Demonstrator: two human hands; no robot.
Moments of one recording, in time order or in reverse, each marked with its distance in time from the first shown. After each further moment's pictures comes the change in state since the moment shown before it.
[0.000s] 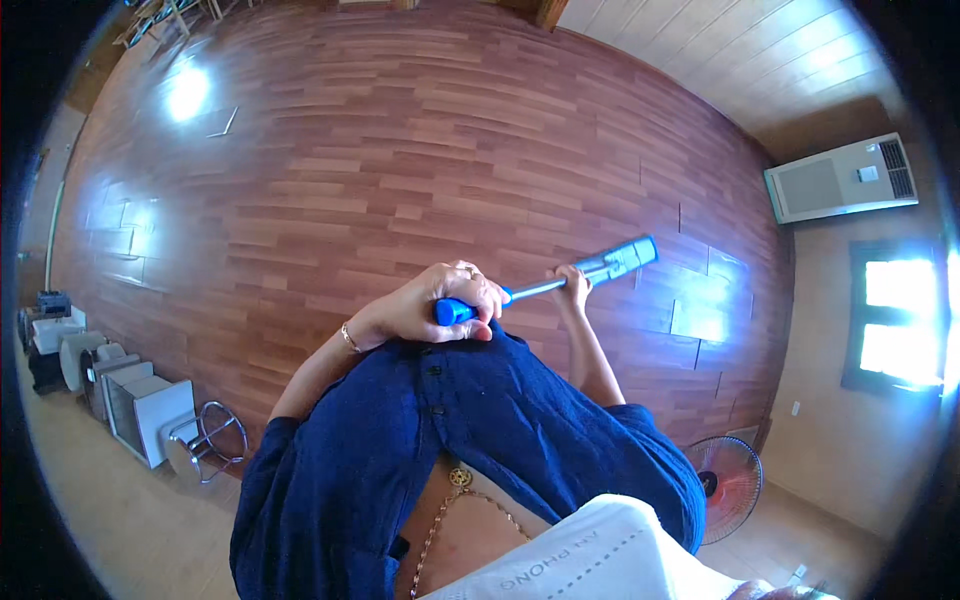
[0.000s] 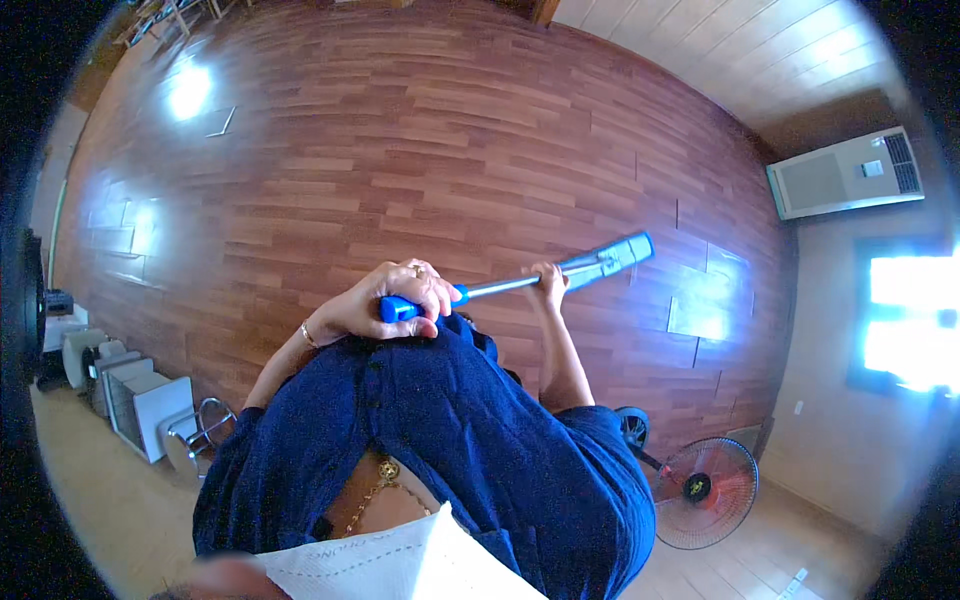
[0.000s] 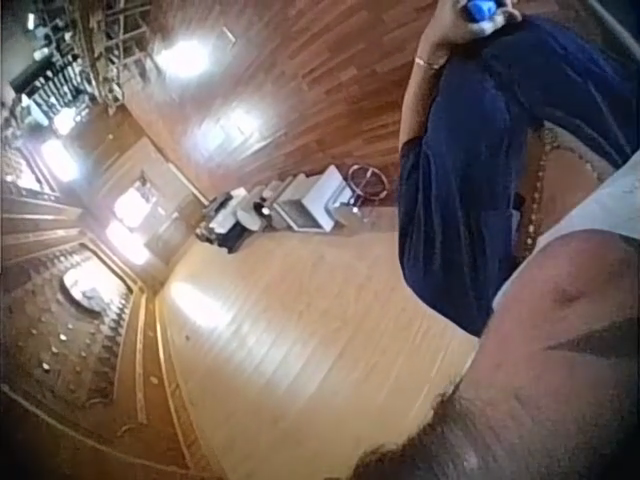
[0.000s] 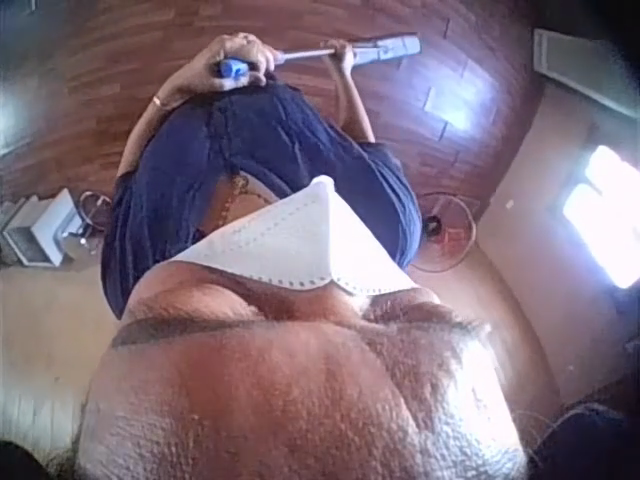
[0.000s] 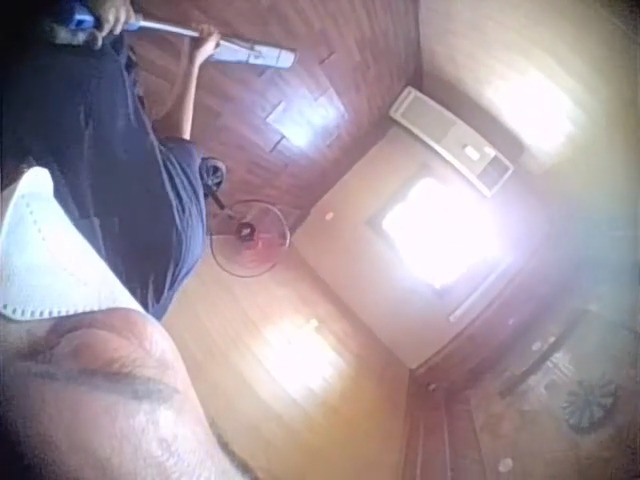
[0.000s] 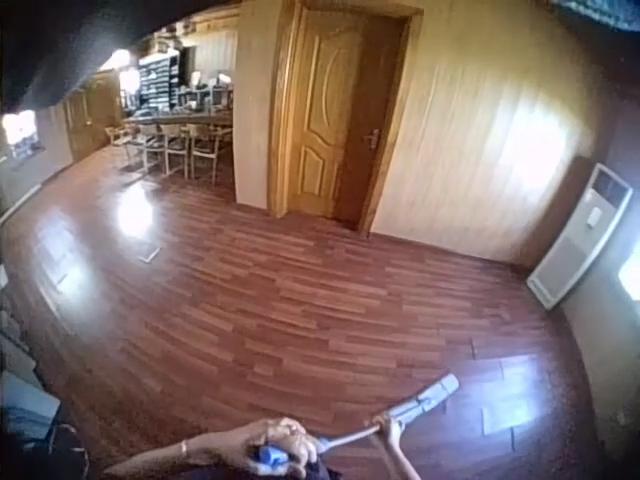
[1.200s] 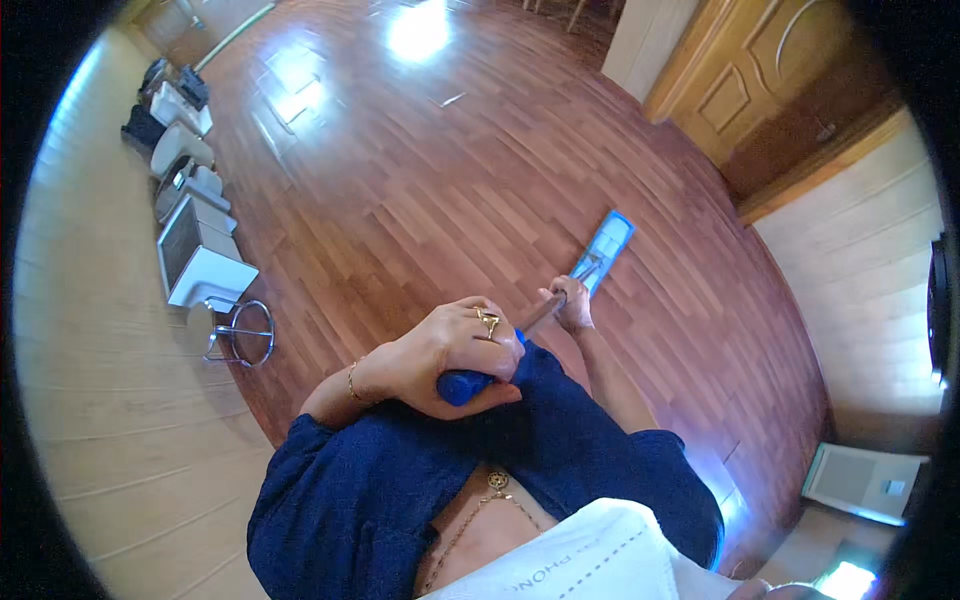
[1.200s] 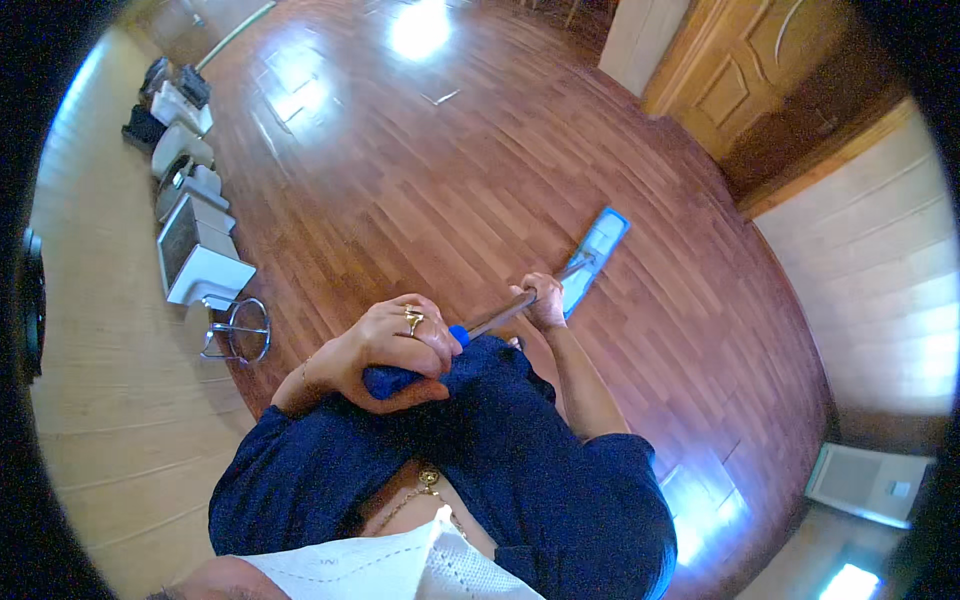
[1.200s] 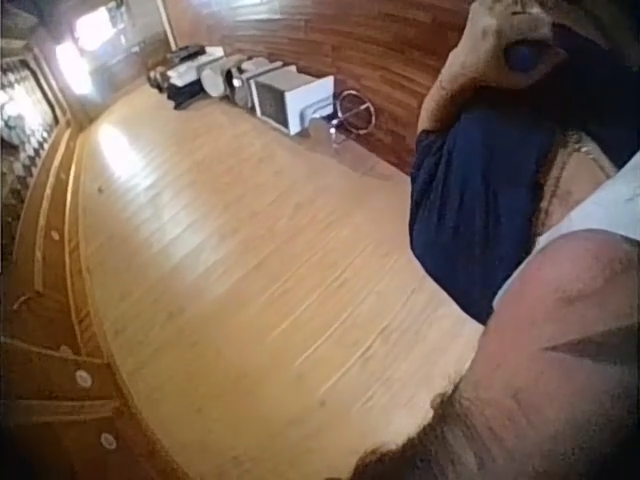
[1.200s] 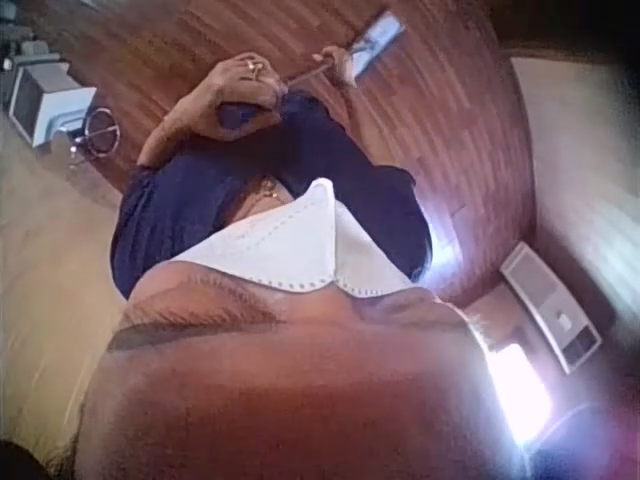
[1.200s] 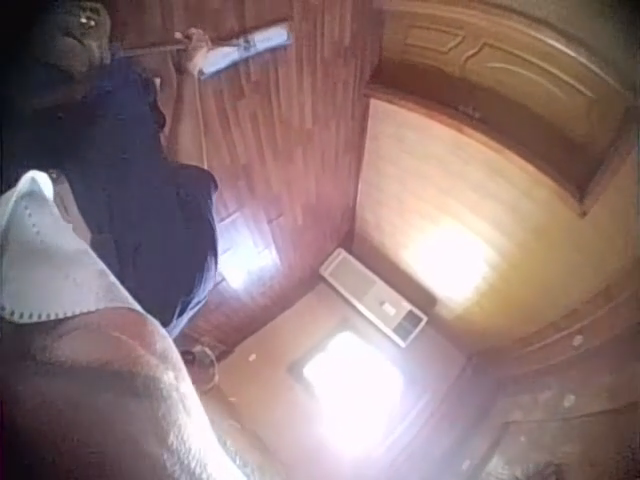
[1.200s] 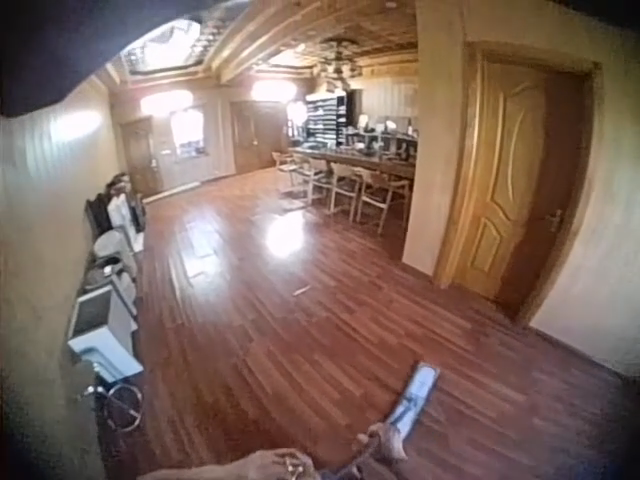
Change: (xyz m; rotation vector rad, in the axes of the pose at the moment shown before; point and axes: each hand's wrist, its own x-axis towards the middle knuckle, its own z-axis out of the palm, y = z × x) left_hand -0.080 0.128 -0.066 0.751 0.550 0.054; right_hand 0.135 -0.290 0.147 0.370 -0.540 -0.833
